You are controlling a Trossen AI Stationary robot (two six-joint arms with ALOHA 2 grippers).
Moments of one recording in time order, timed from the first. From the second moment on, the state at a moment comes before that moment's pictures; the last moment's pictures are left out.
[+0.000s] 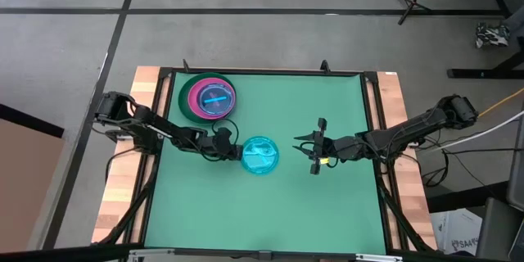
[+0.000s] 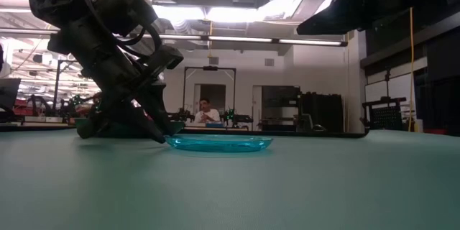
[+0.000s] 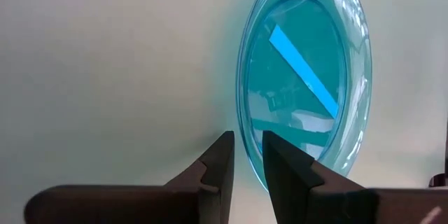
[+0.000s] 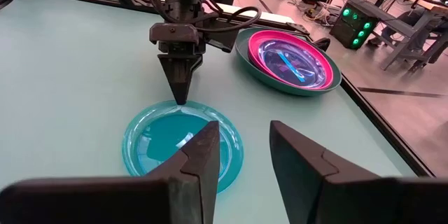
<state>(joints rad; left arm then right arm) -0.11 1.57 0.50 0.26 -0.16 -1.44 0.31 1.17 0.54 0.29 0.50 -0.06</state>
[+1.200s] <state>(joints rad) -0.09 1.57 0.50 0.26 -0.22 -1.40 0.31 1.17 0.54 0.29 0.50 -0.06</state>
